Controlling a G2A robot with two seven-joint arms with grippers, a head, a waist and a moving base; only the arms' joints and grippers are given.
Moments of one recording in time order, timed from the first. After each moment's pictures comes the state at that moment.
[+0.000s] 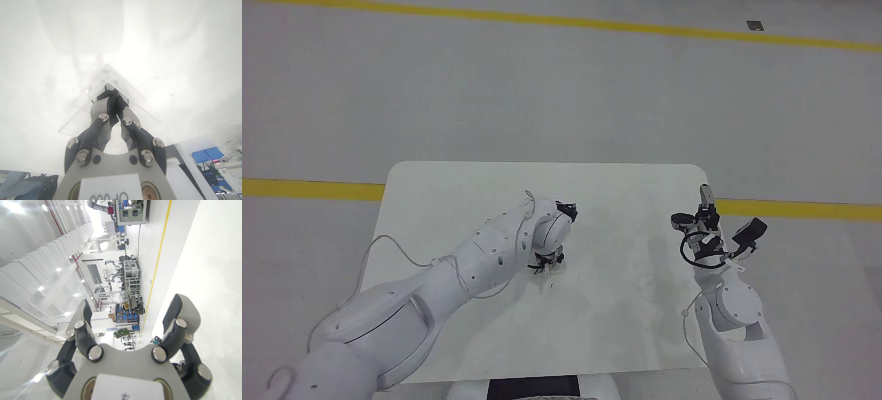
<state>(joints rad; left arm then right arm) 0.69 -1.59 -0.44 -0.91 0.75 0.26 -1.22 -1.73 -1.15 1.60 -1.80 0.42 0.00 0.00</state>
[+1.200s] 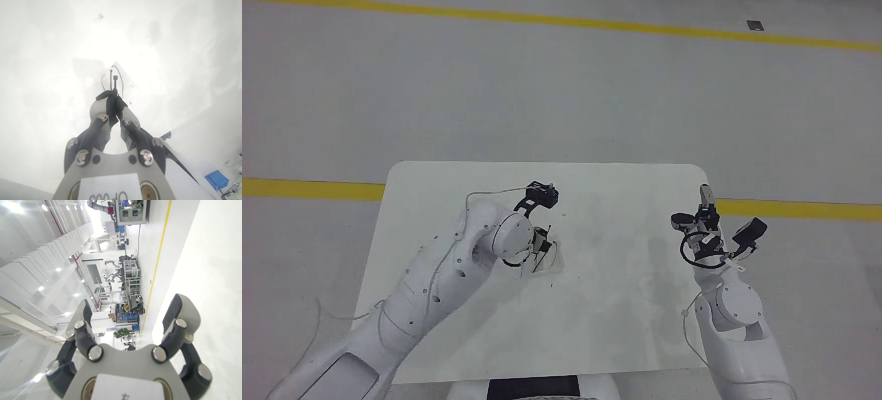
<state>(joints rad) 1.05 -1.37 -0.91 -1.60 0.97 0.16 -1.31 -1.73 -1.15 1.60 -1.80 0.42 0.00 0.00</state>
